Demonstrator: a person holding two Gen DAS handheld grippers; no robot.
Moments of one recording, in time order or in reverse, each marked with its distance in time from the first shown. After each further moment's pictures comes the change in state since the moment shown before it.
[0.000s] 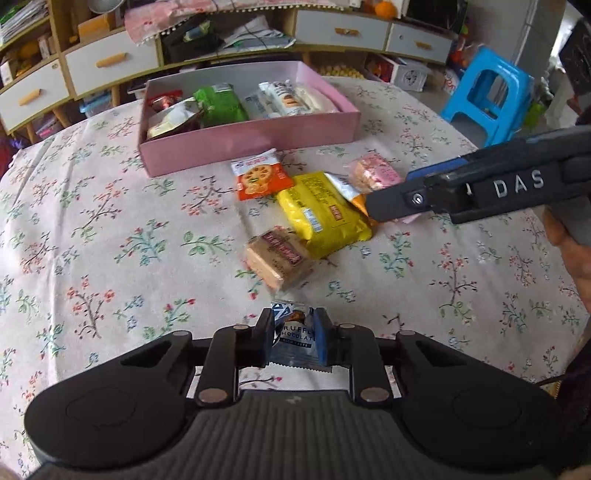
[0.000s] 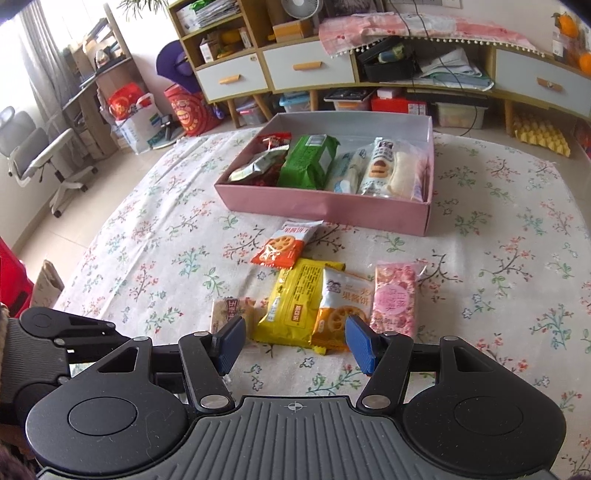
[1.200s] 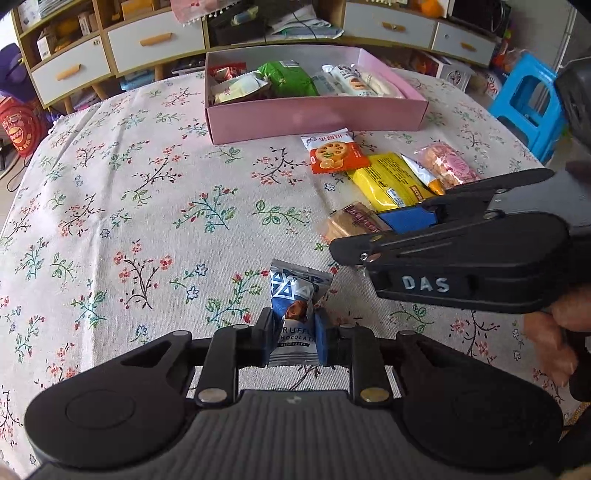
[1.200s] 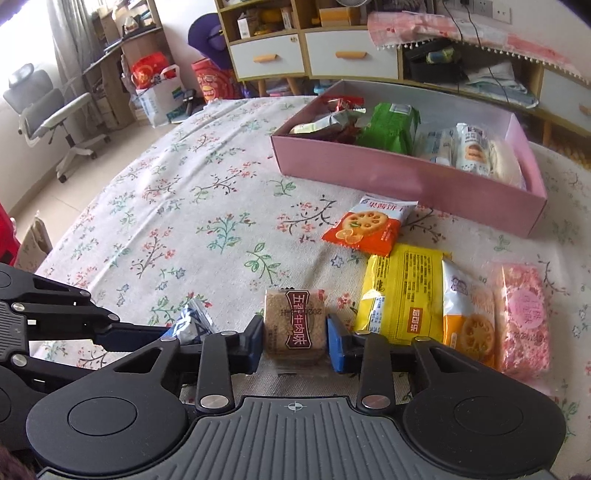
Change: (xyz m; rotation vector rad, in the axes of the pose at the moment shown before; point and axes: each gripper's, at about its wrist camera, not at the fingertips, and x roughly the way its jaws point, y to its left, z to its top) left arm 0.009 0.037 -0.013 -0.066 0.020 0.091; right arm 0.077 0.065 -0.019 -0.114 0.000 -0.005
